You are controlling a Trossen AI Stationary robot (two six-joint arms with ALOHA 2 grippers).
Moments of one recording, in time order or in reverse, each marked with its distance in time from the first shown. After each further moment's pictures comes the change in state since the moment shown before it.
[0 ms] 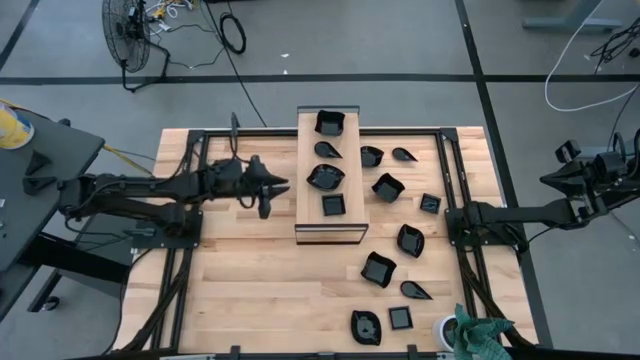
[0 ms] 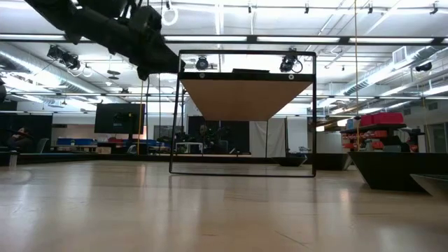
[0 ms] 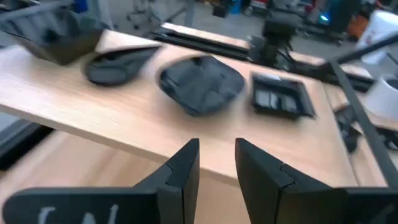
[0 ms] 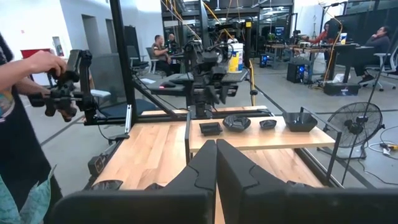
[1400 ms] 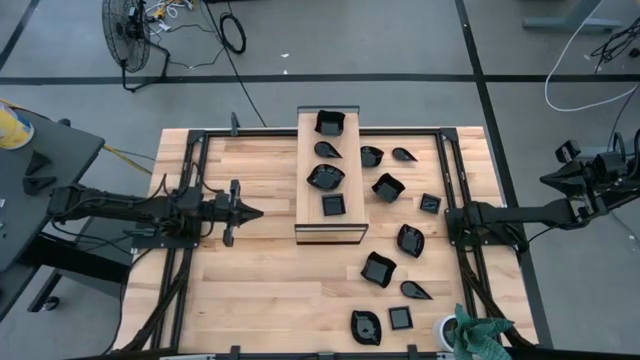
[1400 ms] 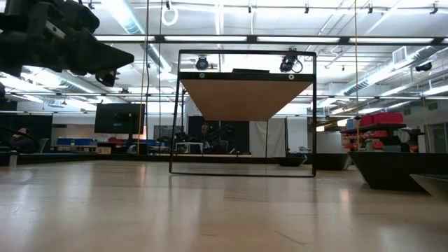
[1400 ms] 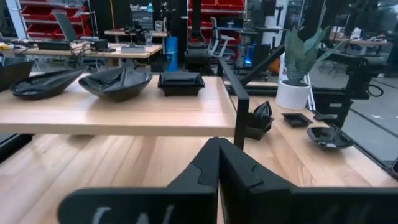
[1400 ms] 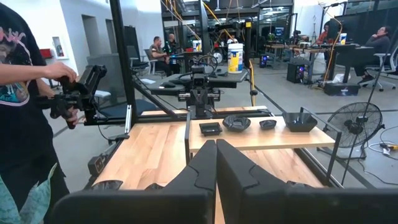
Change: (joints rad) left arm -0.198 -0.499 -0.482 0.276 0.045 0.105; right arm 0.000 0.000 0.000 0.000 0.000 0.000
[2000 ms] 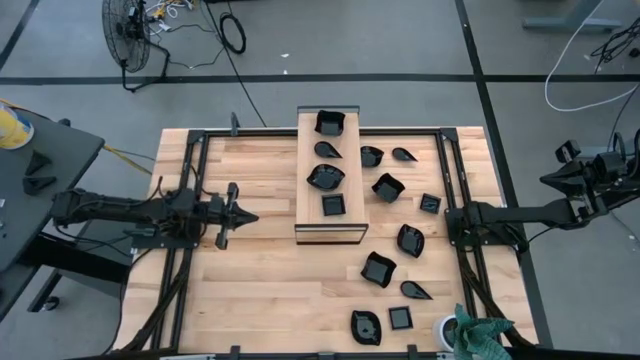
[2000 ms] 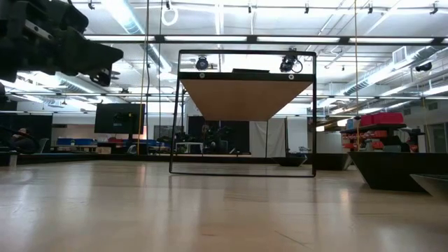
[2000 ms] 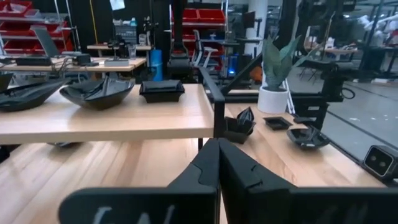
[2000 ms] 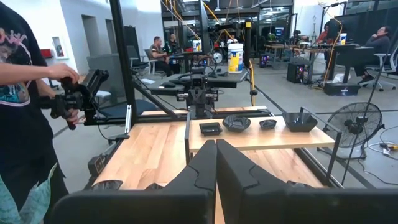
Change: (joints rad) left arm 0.000 -0.126 -0.062 -0.009 0.072 0.012; right arm 0.000 0.000 0.000 0.000 0.000 0.000
